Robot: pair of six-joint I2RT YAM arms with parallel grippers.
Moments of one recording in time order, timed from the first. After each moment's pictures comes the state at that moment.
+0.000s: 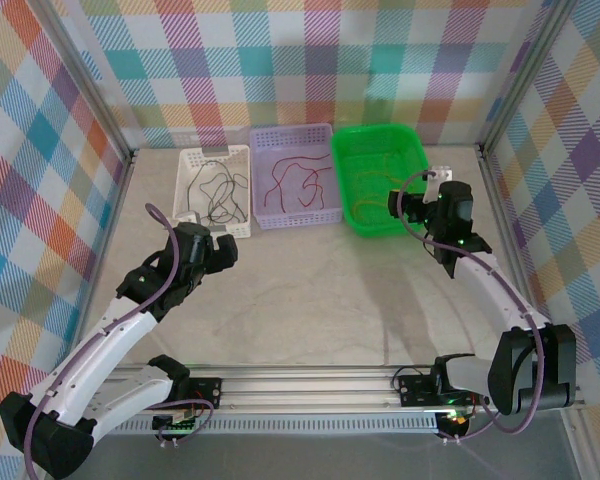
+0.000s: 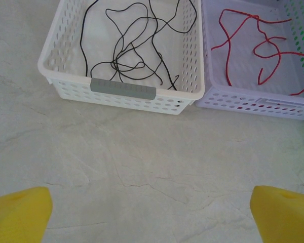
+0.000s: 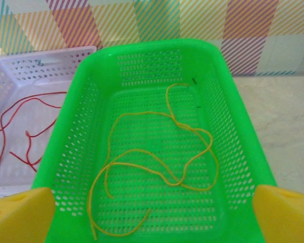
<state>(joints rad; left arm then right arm) -0.50 0.90 0.87 -0.71 -0.38 -0.58 0.12 1.23 0.83 0.01 -0.03 0.08</state>
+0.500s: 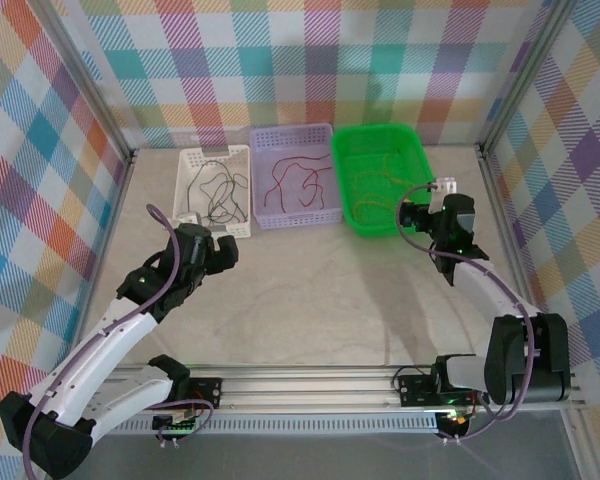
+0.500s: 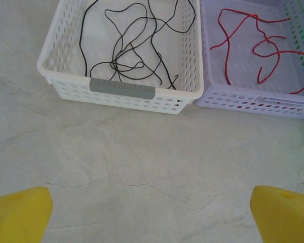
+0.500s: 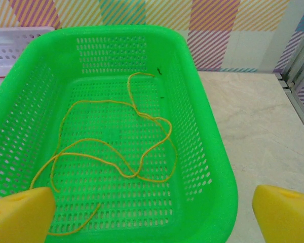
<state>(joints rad) -0.51 0.90 0.87 -0.71 -0.39 -0.58 0.06 1.29 0.69 0.21 0.01 -0.01</state>
